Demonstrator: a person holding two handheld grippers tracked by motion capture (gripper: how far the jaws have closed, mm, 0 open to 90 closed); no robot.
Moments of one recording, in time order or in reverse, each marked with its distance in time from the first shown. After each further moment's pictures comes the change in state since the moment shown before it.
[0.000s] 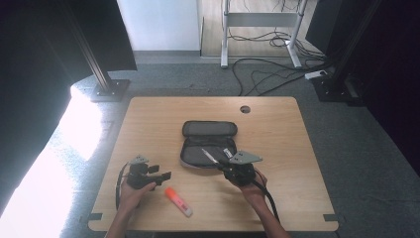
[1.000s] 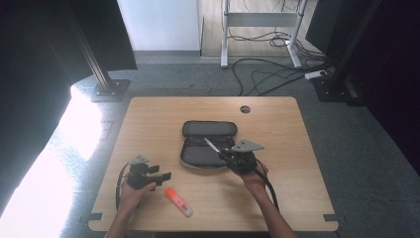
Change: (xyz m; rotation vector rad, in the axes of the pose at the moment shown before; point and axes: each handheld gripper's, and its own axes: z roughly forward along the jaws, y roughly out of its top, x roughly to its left) left arm 0.000 -0.001 0.002 0.013 0.001 0.002; right arm -0.025 0.019 0.008 -0.007 -0.025 0.024
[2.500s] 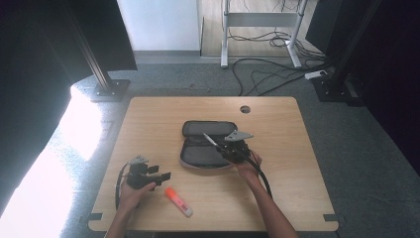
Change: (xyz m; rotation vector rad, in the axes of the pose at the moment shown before) left arm 0.002 0.000 -0.001 -0.002 0.000 -0.009; right arm -0.025 0.006 0.048 0.093 -0.038 -0.010
